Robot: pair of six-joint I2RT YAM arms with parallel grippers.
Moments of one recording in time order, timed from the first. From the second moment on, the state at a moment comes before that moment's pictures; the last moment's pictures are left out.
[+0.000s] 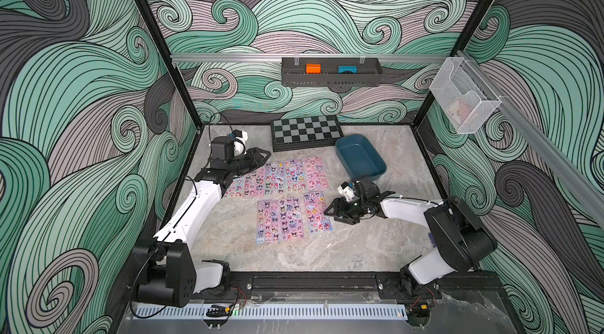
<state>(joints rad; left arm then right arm) -0.09 1.27 0.95 -0.26 0.49 -0.59 0.45 1.53 0.64 -0.22 -0.59 0.71</state>
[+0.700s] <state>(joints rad) -0.05 1.09 0.65 -0.14 -0.08 -0.46 0.19 0.98 0.61 -0.13 0.14 0.34</state>
